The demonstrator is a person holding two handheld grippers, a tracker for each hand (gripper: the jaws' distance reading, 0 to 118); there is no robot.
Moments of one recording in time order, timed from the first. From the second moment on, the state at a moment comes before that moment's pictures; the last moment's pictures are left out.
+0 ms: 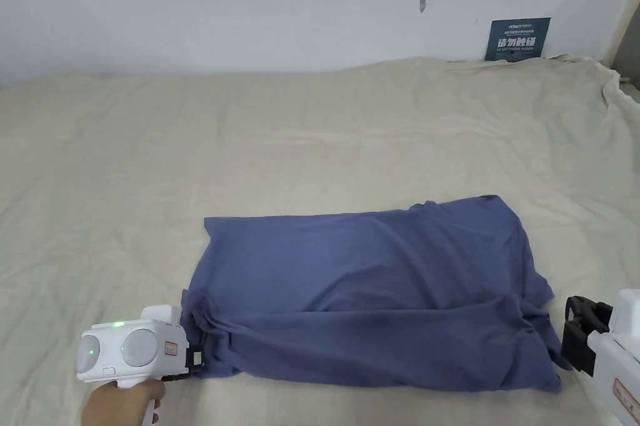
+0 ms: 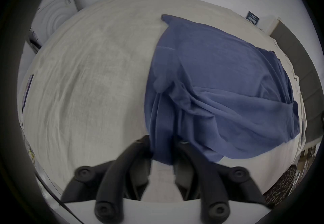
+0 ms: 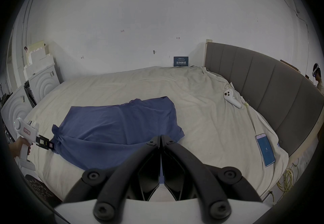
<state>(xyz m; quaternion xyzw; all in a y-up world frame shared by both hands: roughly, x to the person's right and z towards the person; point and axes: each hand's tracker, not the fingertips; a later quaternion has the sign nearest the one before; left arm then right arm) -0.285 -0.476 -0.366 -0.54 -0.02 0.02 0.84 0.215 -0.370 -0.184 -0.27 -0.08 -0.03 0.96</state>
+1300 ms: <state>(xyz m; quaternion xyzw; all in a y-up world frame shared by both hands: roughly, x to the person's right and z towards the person) -0.332 -0.446 -0.335 -0.50 -0.05 0.08 0.86 0.249 -0.453 -0.209 -0.44 -0.04 -0.12 0.89</state>
